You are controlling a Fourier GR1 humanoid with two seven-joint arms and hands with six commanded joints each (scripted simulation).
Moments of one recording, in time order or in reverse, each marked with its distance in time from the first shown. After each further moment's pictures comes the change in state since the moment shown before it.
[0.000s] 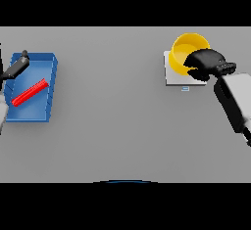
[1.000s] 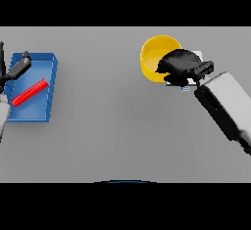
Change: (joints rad) left arm -0.004 -0.013 -0.006 0.020 0.002 0.007 -0.017; right arm 0.032 -0.002 0.091 -0.467 -0.038 0.268 0.134
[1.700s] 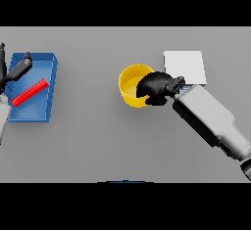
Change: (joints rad) left arm 0.004 -0.003 -0.003 0.000 0.004 -0.005 -0.004; right arm 0.000 0.120 0.164 0.081 0.027 0.032 -0.106
